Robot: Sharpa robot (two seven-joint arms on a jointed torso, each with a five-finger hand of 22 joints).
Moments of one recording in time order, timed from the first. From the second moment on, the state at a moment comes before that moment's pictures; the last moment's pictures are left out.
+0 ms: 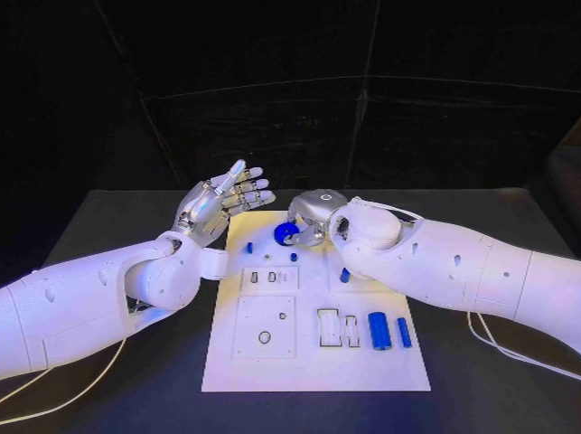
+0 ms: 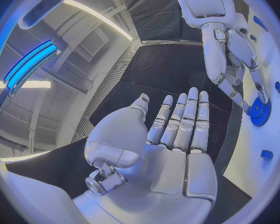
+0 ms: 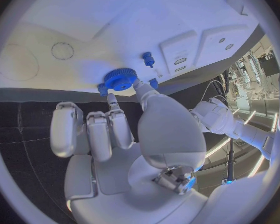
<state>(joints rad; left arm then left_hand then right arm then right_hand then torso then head) 1.18 -0.81 -0.07 1.48 0.14 -0.13 0.67 1.10 0.21 -0.02 0.10 0.10 0.80 0.20 0.13 0.06 0.83 0.23 0.15 0.06 0.89 0.19 0.20 0.08 0.15 0.69 0.29 0.25 0.11 1.22 -0.42 -0.02 1.22 -1.75 -0.22 -0.27 1.18 -0.09 0.23 0.12 0.10 0.88 0.20 0.06 0.07 1.46 0.11 1.47 1.31 1.46 0.06 1.57 1.31 0.09 1.40 0.16 1.45 1.22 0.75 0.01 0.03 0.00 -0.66</state>
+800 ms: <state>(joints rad) 1.18 -0.83 -0.07 1.47 0.14 -0.13 0.67 1.10 0.21 -0.02 0.10 0.10 0.80 0.20 0.13 0.06 0.83 0.23 0.15 0.06 0.89 0.19 0.20 0.08 0.15 0.69 0.29 0.25 0.11 1.23 -0.82 -0.02 1.42 -1.35 -0.41 -0.07 1.32 -0.09 0.19 0.08 0.15 0.91 0.18 0.08 0.07 1.46 0.11 1.43 1.31 1.46 0.06 1.57 1.31 0.09 1.38 0.16 1.44 1.17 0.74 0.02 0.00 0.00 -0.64</state>
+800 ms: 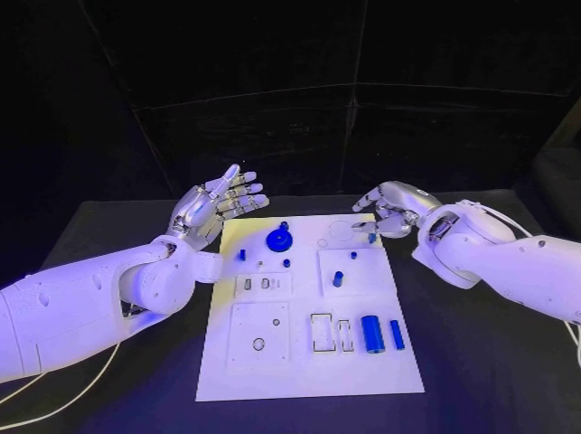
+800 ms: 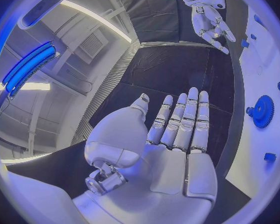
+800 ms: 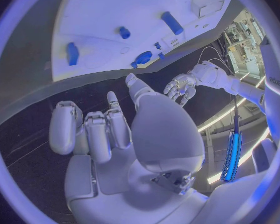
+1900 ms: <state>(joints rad) 1.18 -0.81 -0.07 1.44 0.14 -0.12 0.67 1.10 0.21 -0.02 0.10 0.10 0.80 0.20 0.13 0.06 0.83 0.23 0.15 0.06 0.89 0.19 0.20 0.08 0.15 0.69 0.29 0.25 0.10 1.19 -0.82 -0.02 1.24 -1.21 -0.32 0.11 1.38 -0.09 0.18 0.05 0.17 0.90 0.18 0.07 0.07 1.46 0.10 1.43 1.31 1.47 0.05 1.57 1.31 0.09 1.37 0.15 1.43 1.17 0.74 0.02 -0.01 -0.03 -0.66</state>
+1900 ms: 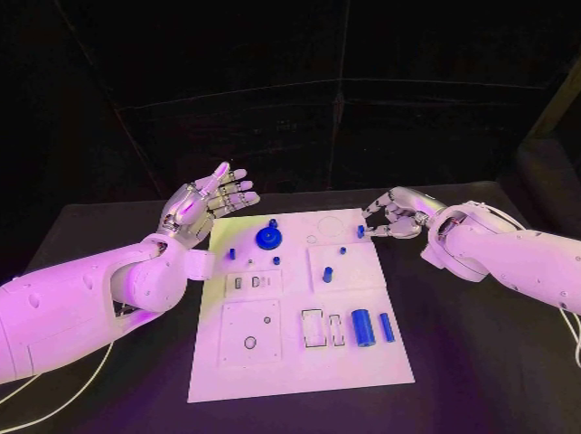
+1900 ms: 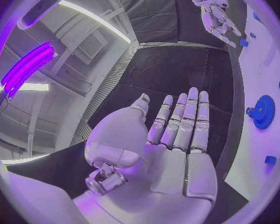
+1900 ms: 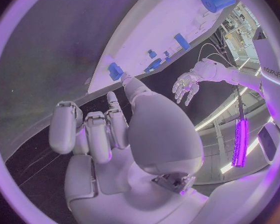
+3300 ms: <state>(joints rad) 1.18 -0.80 -0.07 1.43 0.14 -0.12 0.67 1.10 0.21 -0.01 0.10 0.10 0.80 0.20 0.13 0.06 0.83 0.23 0.15 0.06 0.89 0.19 0.19 0.08 0.15 0.69 0.29 0.25 0.10 1.17 -0.77 -0.02 1.19 -1.23 -0.29 0.11 1.41 -0.06 0.19 0.03 0.17 0.99 0.17 0.11 0.08 1.47 0.10 1.43 1.31 1.47 0.05 1.57 1.31 0.09 1.38 0.15 1.43 1.18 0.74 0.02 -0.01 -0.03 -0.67</state>
